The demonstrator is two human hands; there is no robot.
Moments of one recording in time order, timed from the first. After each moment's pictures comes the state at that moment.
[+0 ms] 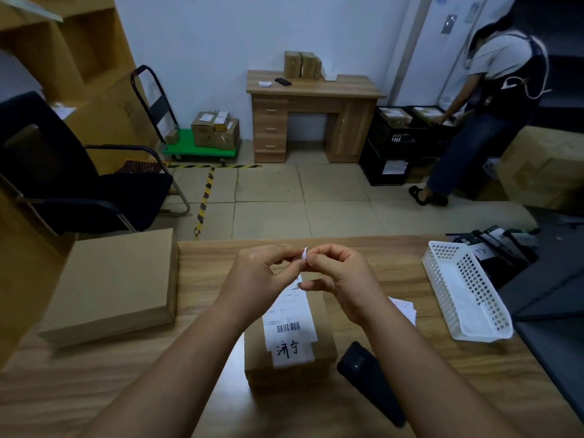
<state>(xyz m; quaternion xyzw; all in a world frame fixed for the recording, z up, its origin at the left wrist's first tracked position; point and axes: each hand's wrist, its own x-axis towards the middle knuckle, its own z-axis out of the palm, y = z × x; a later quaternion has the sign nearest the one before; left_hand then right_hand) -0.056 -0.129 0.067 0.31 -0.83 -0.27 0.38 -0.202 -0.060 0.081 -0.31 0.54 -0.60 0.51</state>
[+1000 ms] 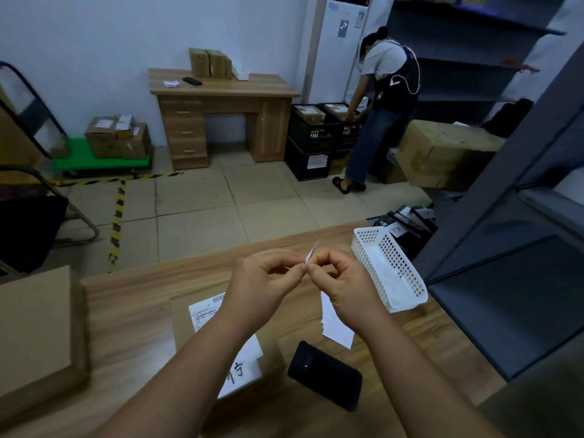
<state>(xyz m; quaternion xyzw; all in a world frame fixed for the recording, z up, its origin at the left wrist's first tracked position) -0.143 -0.108 0.068 0.21 -0.75 -0.52 0.35 -0.263 -0.003 0.077 -0.41 0.68 -0.55 0.24</state>
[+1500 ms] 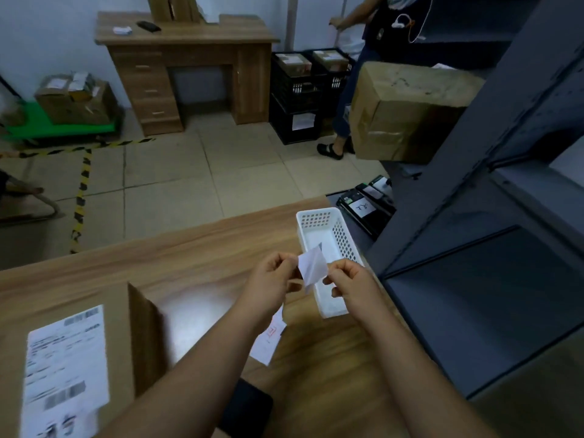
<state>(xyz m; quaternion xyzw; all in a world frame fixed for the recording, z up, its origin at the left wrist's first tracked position) -0.390 -0.039 -0.007 0.39 -0.53 -0.73 0.16 -0.511 0.070 -0.016 -0.21 0.80 -0.46 0.32</state>
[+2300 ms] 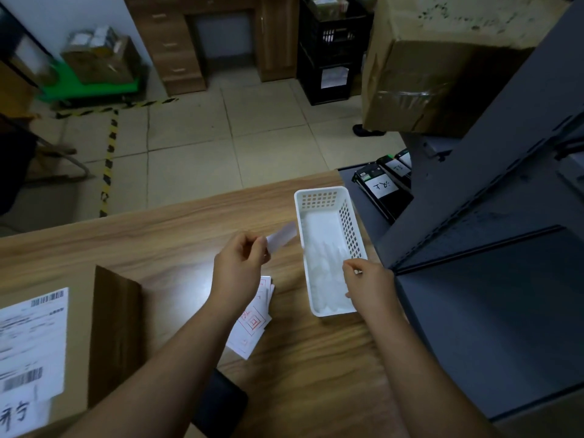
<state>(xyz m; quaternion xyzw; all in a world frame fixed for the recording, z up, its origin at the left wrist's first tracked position) -0.432 -0.057 -0.065 0.50 -0.61 -0.54 0.27 -0.602 0.075 -0.109 -0.24 0.87 -0.35 0.24</state>
